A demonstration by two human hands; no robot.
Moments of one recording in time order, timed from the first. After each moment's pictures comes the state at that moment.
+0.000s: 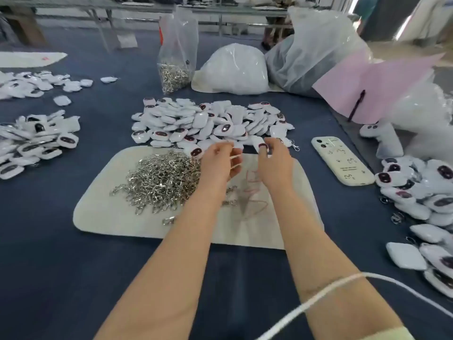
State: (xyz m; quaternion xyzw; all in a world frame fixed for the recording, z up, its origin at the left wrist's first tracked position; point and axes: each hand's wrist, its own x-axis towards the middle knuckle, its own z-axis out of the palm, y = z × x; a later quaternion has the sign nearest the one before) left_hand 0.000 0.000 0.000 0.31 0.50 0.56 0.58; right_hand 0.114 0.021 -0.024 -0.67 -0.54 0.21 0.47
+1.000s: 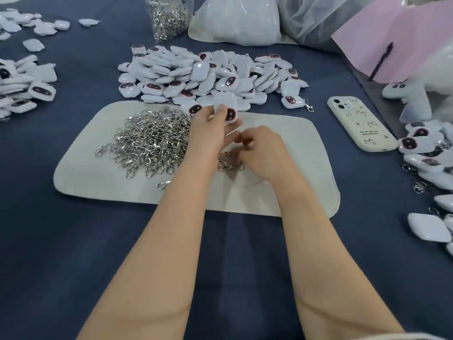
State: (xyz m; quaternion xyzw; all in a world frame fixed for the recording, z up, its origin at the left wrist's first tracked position) left_hand -0.015 -0.004 -0.021 0.31 0.47 0.59 0.57; right_hand 0.090 -0.020 -0.028 -0.64 -0.70 0.21 0.23
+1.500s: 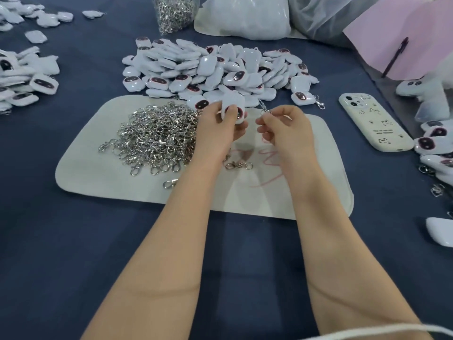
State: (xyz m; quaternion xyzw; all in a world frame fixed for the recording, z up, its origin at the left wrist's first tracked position) left_hand -0.021 0.001 -0.036 0.40 0.50 0.58 0.51; right_hand 0.099 -0.008 -0.031 -0.55 -0.42 0.43 0.57
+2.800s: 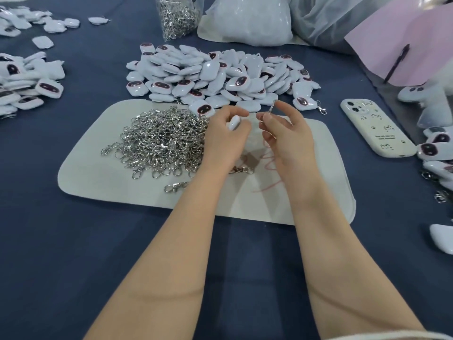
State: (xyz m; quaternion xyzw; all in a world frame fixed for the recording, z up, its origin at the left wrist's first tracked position) left_hand -0.013 -0.005 -0.034 0.49 0.54 0.54 0.41; right_hand 0.093 -0.009 -0.031 -0.50 -0.38 0.49 0.61
